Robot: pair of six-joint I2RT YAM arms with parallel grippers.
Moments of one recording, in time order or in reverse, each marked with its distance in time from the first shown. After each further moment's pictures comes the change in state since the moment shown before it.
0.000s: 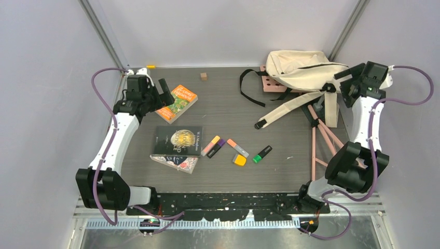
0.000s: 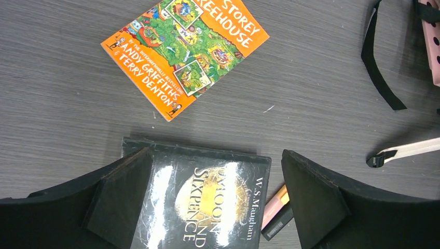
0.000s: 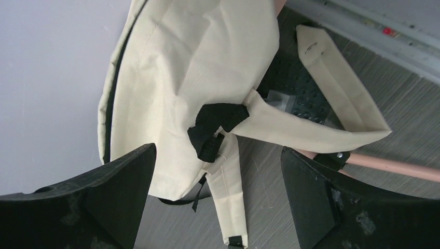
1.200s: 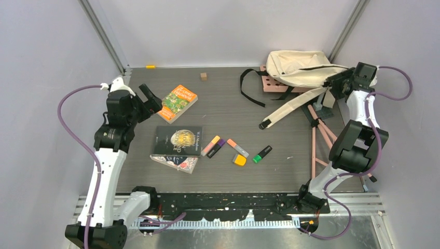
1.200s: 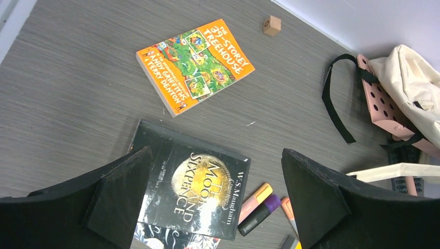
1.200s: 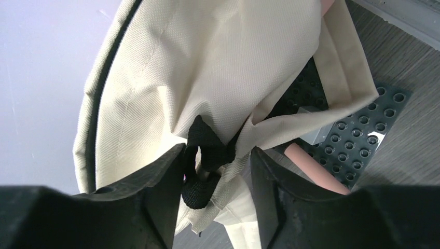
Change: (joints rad) left arm 0.000 -0.361 -0.053 -0.094 -0.126 -0.132; right arm 0.009 0.219 -0.010 0.216 -0.151 0.037
